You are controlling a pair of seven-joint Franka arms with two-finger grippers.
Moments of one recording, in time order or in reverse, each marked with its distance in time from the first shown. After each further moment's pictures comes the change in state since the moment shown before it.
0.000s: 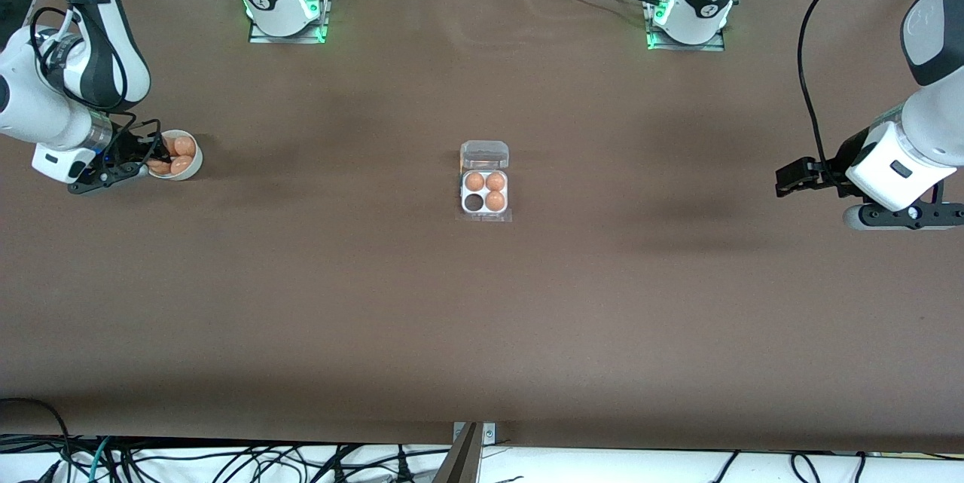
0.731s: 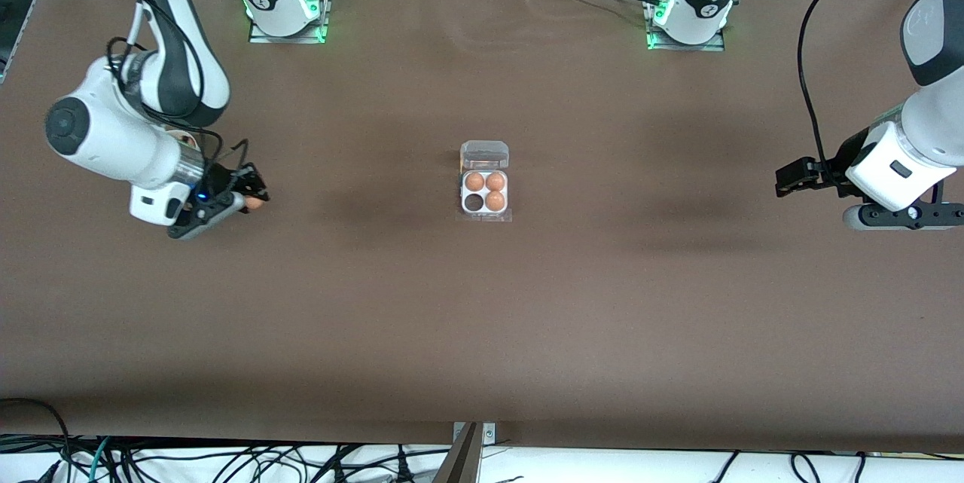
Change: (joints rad) left arm 0.000 0.000 0.000 0.000 0.000 0.000 0.000; right arm 0.220 0.111 0.178 0.239 0.388 -0.048 0.041
